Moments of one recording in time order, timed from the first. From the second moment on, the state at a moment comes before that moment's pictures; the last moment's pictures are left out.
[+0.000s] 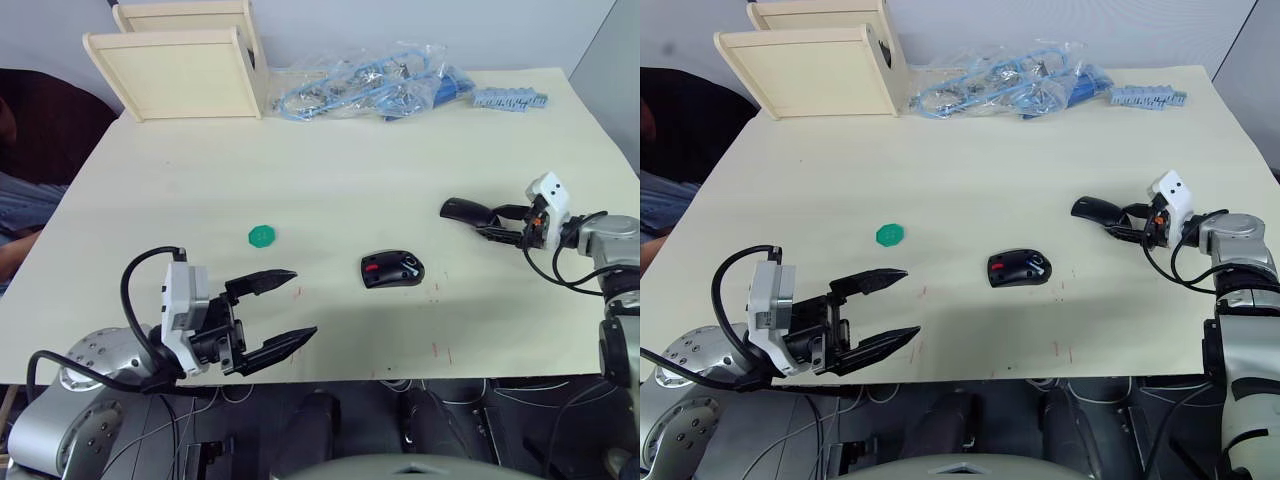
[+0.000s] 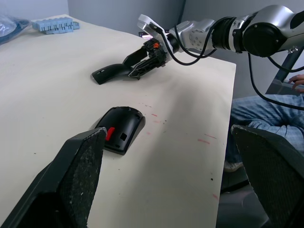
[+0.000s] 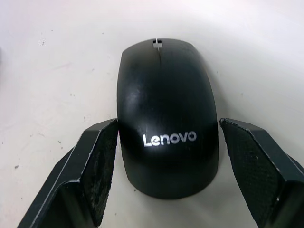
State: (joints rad) left arm 0.25 0.72 0.34 -0.69 -0.82 0.47 -1.00; right arm -0.87 -0.68 -0.04 1.12 0.10 -0.05 1.21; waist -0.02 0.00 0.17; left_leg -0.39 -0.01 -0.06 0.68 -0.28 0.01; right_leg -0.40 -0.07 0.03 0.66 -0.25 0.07
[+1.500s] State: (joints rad) left arm 0.23 0.73 0.33 -0.63 -0.82 0.45 -1.01; right arm -0.61 -0.75 -0.05 0.41 0.24 0.23 1.33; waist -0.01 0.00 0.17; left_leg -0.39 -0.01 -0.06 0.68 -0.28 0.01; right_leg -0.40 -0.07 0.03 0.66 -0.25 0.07
